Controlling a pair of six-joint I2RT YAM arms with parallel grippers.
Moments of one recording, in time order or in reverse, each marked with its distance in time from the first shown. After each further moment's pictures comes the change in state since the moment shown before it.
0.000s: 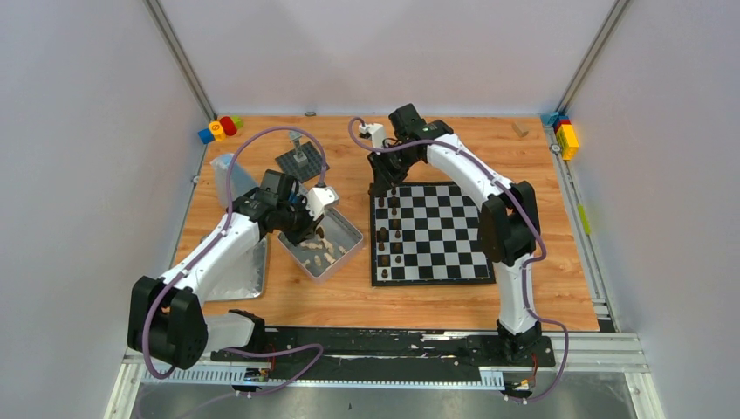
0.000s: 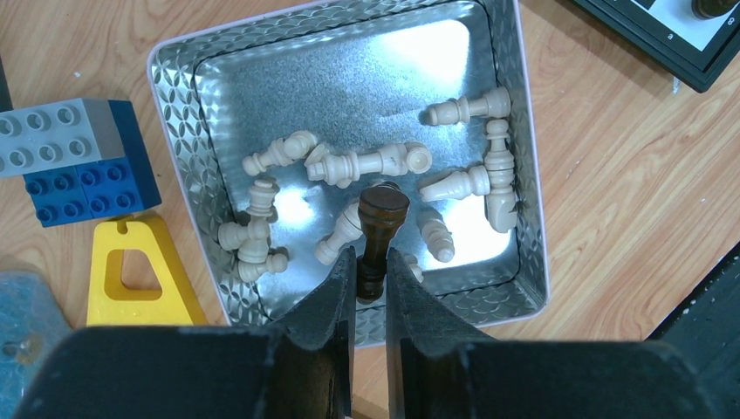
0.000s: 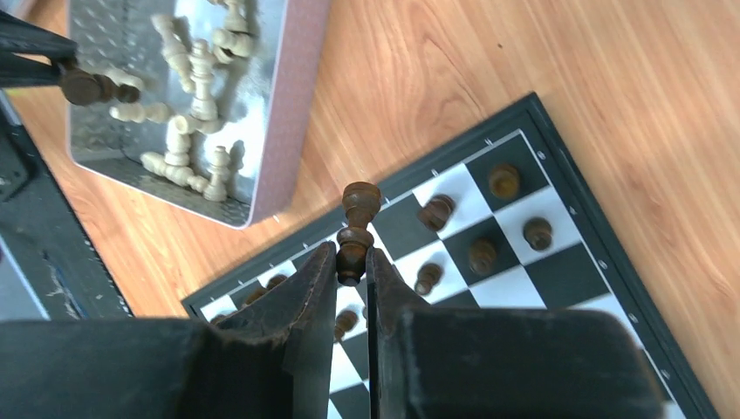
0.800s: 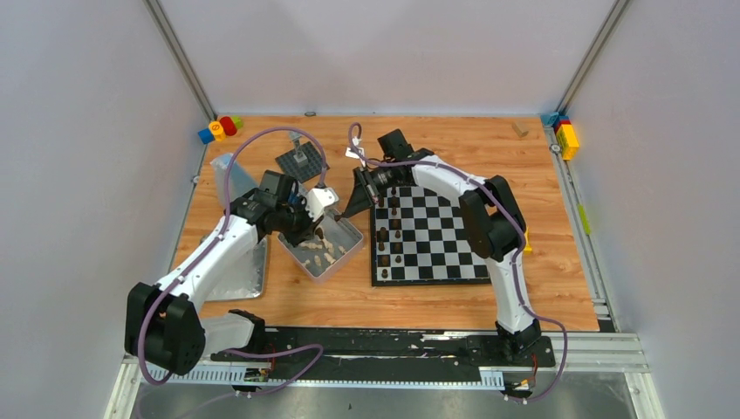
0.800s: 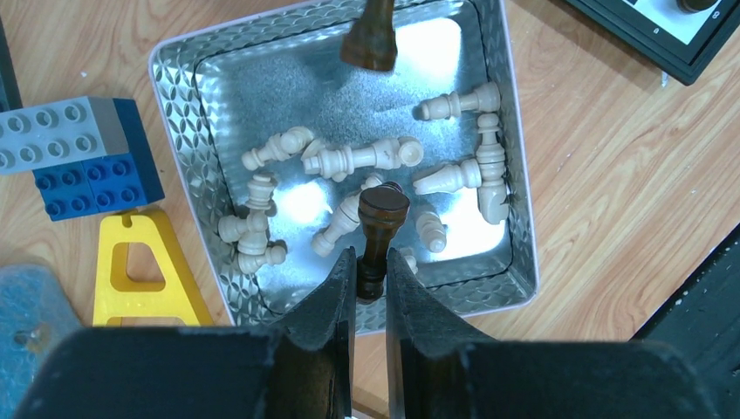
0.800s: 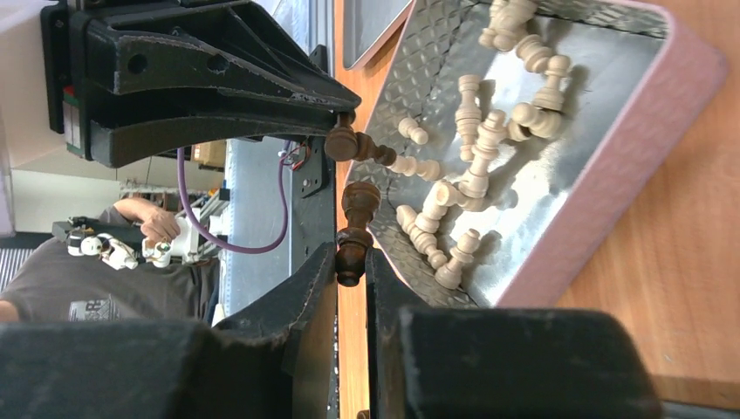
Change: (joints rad) left arm -0.019 -0.029 0.010 -0.031 -0.012 0.002; right arm 0.044 0.098 -0.196 0.425 -0.669 0.378
